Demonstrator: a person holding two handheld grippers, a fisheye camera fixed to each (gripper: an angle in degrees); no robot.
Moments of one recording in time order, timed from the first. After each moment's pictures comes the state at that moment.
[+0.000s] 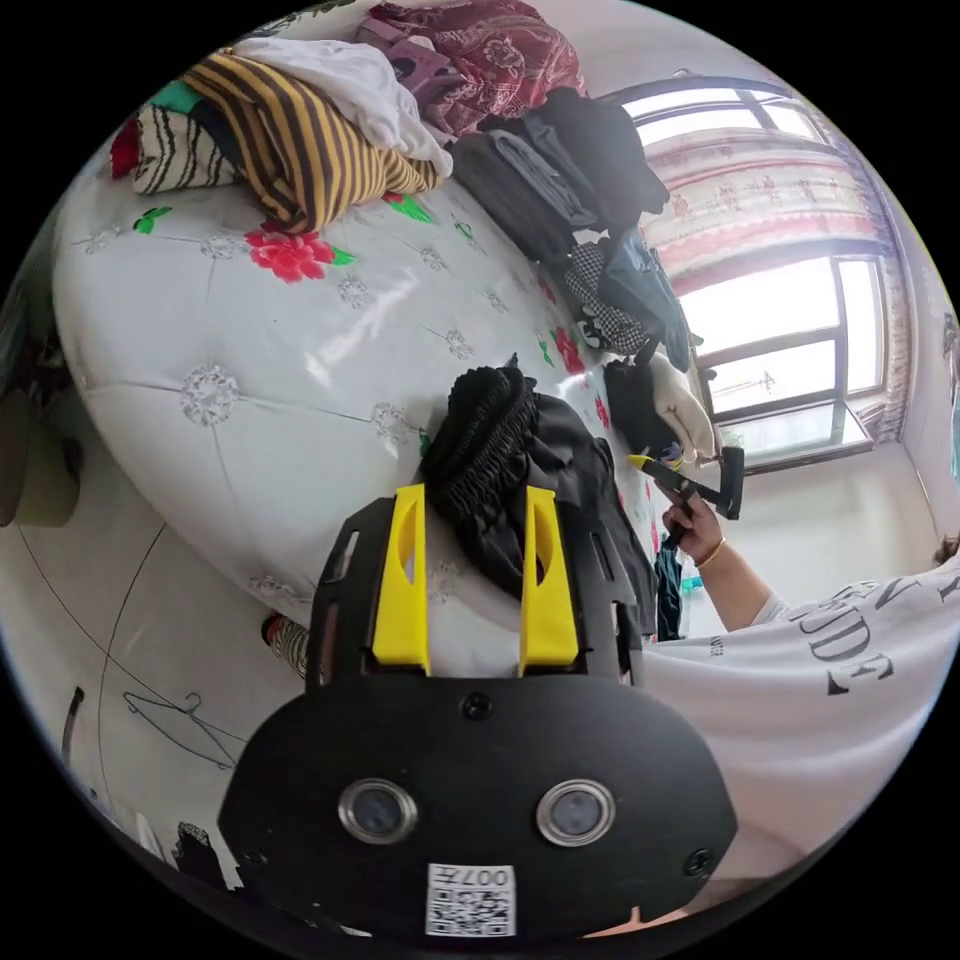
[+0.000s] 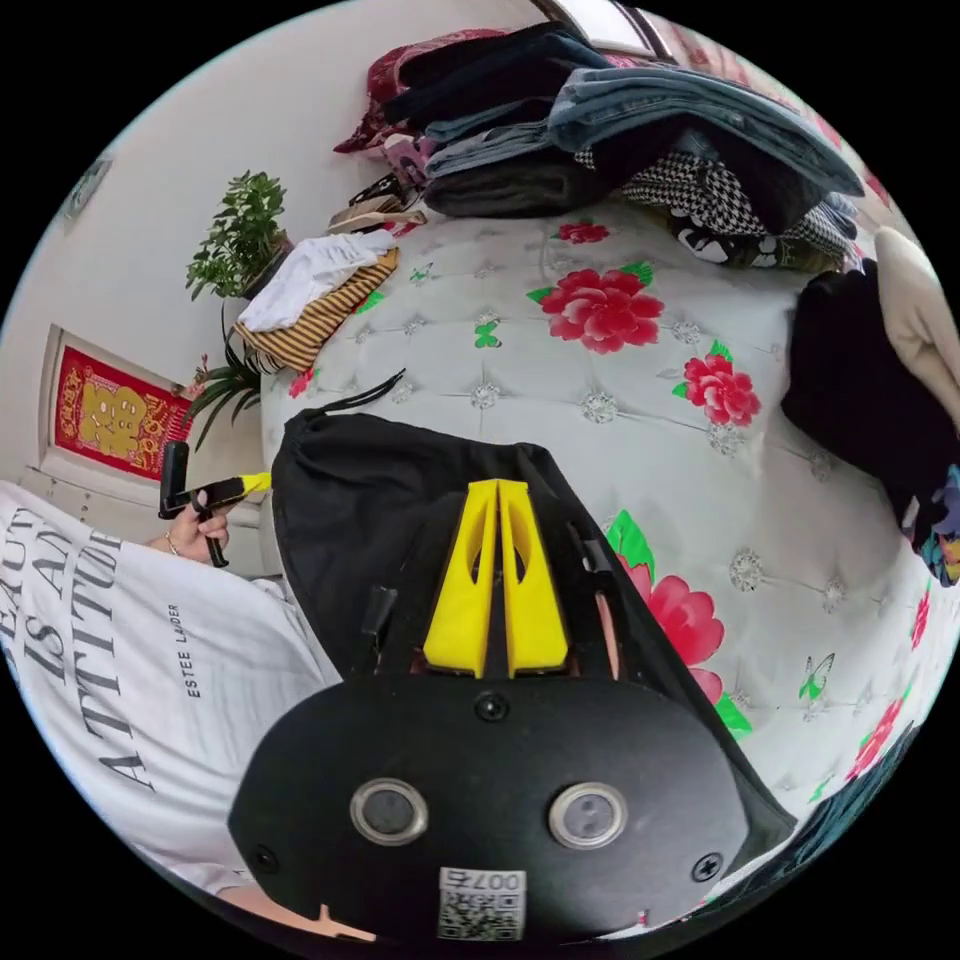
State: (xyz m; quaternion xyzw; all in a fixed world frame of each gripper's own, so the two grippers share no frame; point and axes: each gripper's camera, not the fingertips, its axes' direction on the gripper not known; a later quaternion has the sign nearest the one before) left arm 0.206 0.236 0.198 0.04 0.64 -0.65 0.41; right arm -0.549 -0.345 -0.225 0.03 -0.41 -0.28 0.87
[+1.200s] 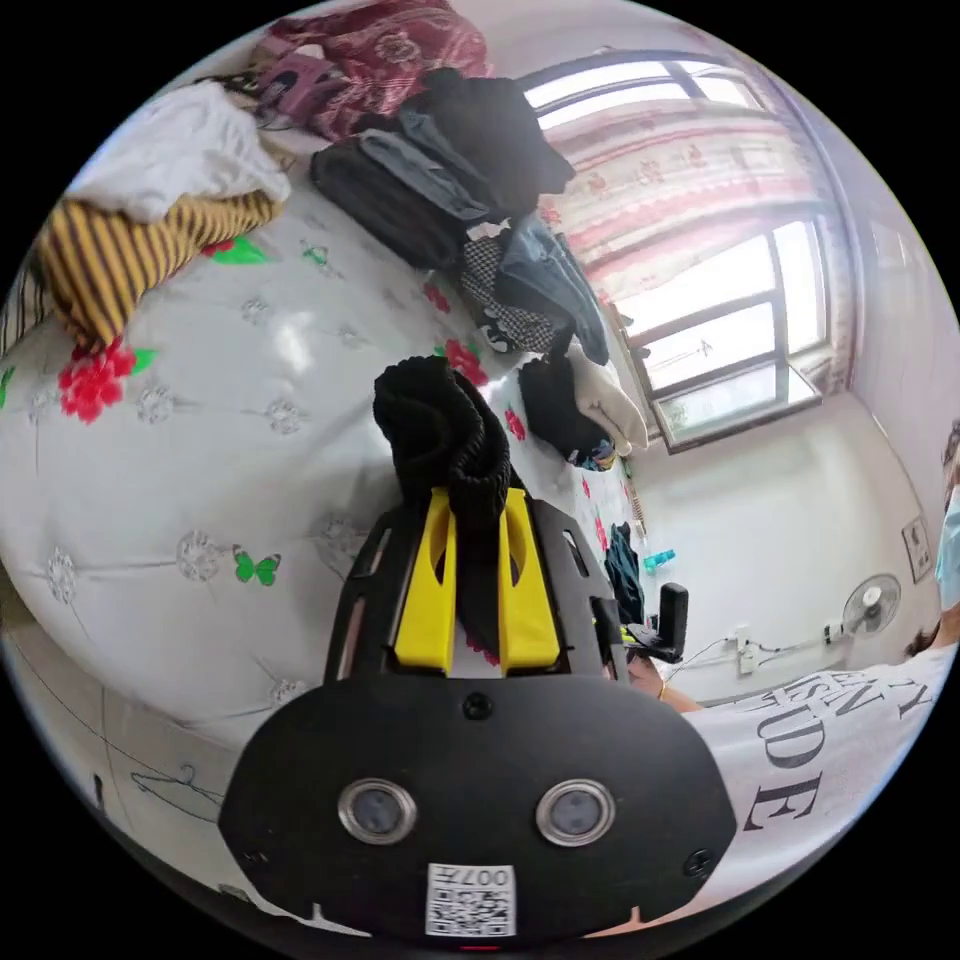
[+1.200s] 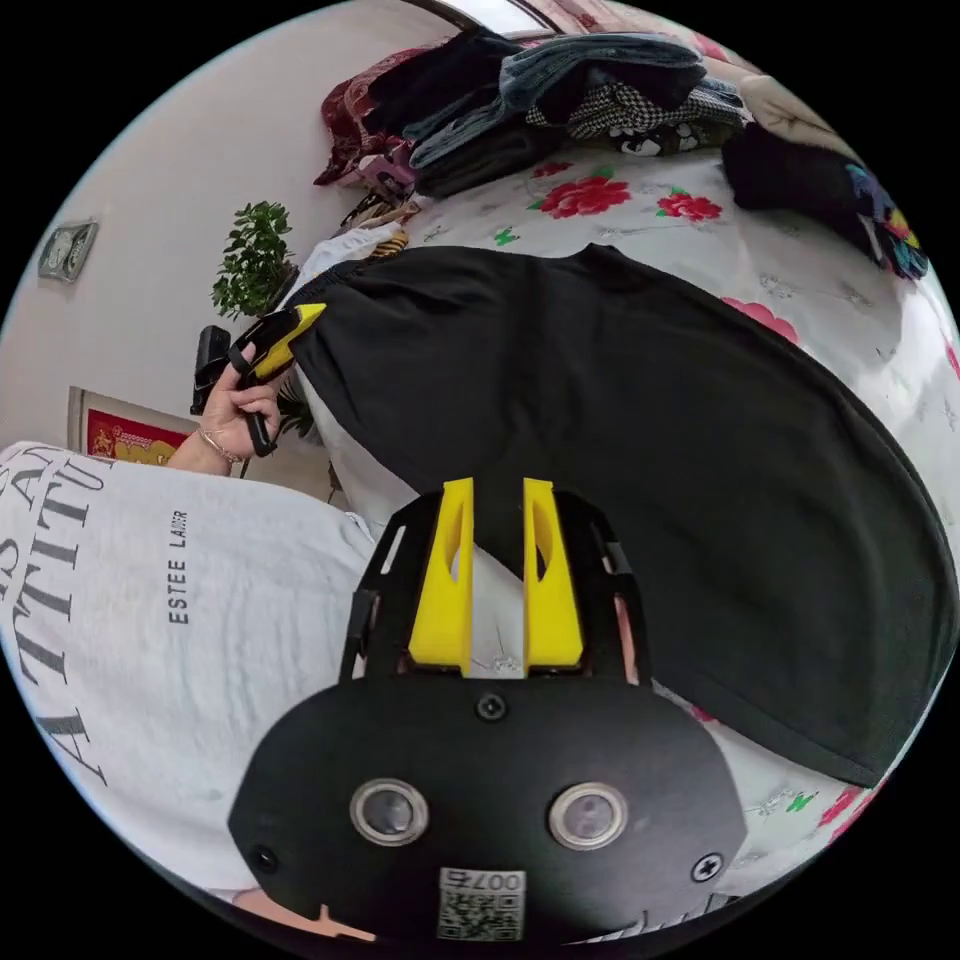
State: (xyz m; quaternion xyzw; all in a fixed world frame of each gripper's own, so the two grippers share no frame) left arm 0.085 0.155 0.145 0.16 0.65 -0.61 0.42; right arm -0.413 -0.059 -0.212 0.03 -0.51 -0.13 0.85
